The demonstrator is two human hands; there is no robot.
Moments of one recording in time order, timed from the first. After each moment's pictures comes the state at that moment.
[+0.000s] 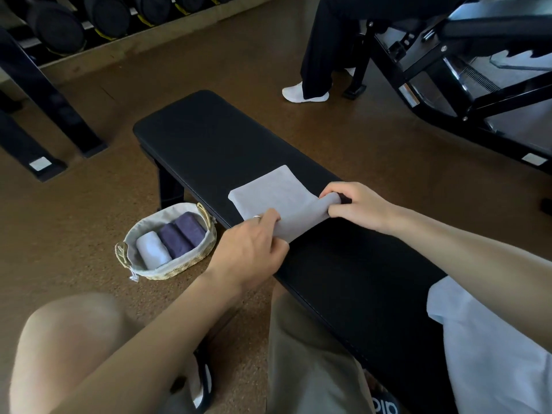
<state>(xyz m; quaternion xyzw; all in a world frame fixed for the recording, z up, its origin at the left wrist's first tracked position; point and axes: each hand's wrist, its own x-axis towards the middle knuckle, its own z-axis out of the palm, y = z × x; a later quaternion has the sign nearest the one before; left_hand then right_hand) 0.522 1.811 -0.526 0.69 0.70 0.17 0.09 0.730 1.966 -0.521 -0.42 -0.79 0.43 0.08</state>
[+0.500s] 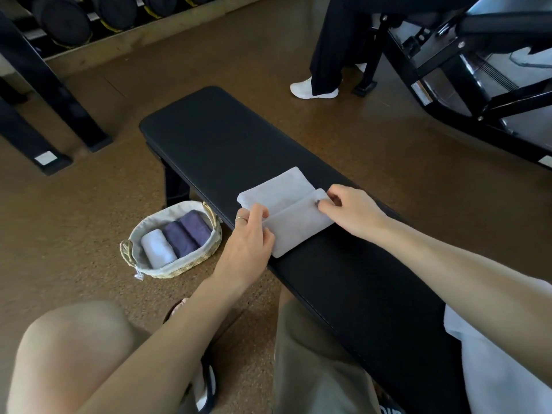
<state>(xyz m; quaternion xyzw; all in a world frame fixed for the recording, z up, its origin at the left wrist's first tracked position) 0.501 1.826 -0.558 0.57 0.74 0.28 0.22 0.691 1.969 -0.545 -0.52 -0.79 0.30 0.06</state>
